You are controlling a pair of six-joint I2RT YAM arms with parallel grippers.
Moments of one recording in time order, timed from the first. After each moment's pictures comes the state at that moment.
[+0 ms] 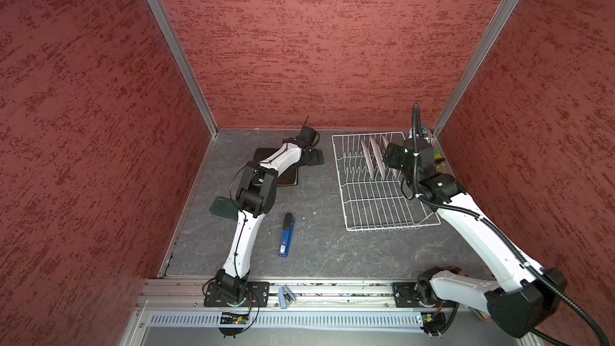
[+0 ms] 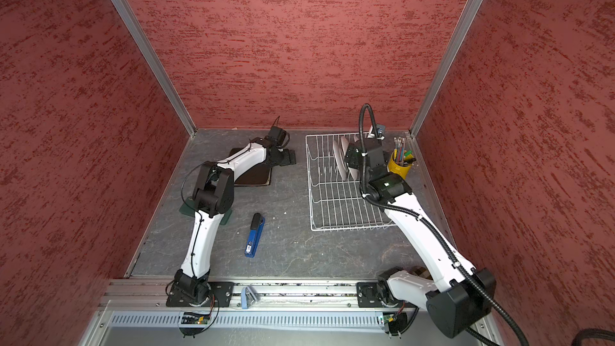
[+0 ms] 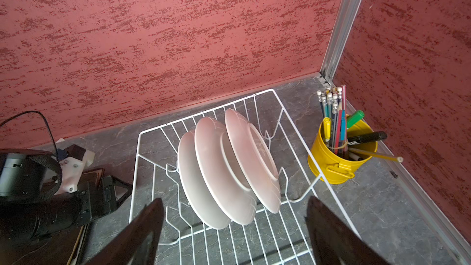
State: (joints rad) left arm -0.41 2.36 1.97 -0.69 -0.02 -0.50; right arm 0.40 1.18 1.17 -0.44 0.48 0.42
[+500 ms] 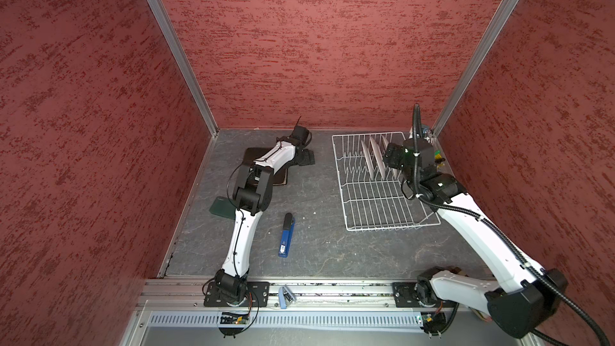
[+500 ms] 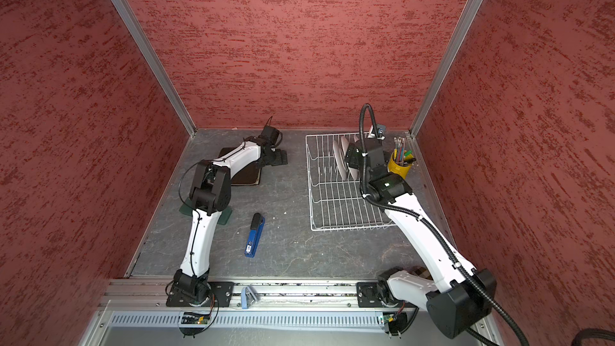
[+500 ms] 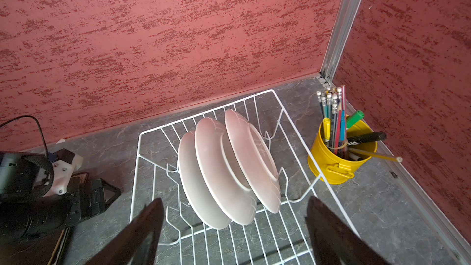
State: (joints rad) left arm -0.34 2.37 1.97 -0.74 -0.08 -0.45; right arm 0.40 1.18 1.17 -0.44 0.48 0.42
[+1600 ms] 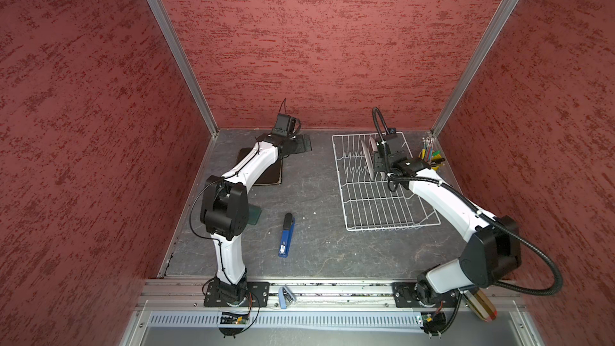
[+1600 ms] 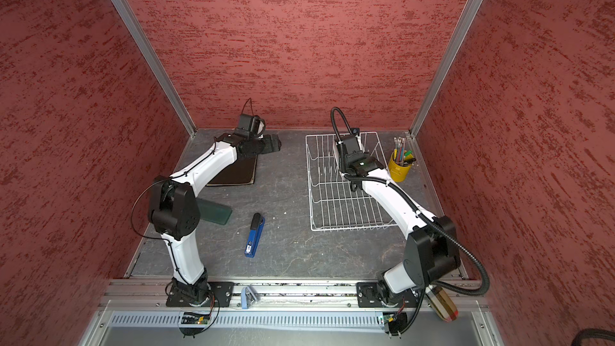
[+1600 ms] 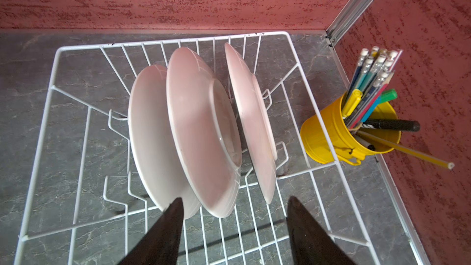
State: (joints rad) left arm -0.34 1.89 1.63 -0.54 0.07 -0.46; right arm 0.40 1.51 1.28 -0.57 0.49 0.31
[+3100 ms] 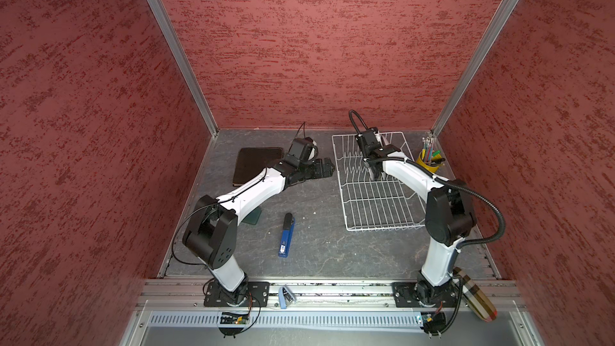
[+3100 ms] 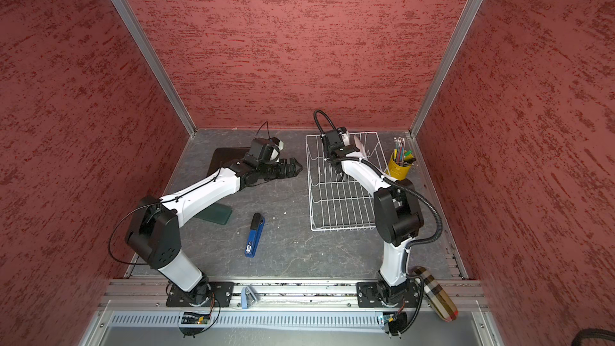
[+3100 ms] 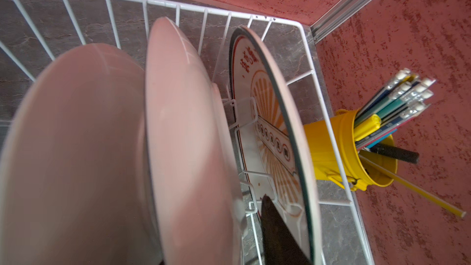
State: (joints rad) left arm -0.56 1.66 1.26 -0.34 0.20 -0.62; right arm 0.40 1.88 1.52 -0.62 0.68 0.22
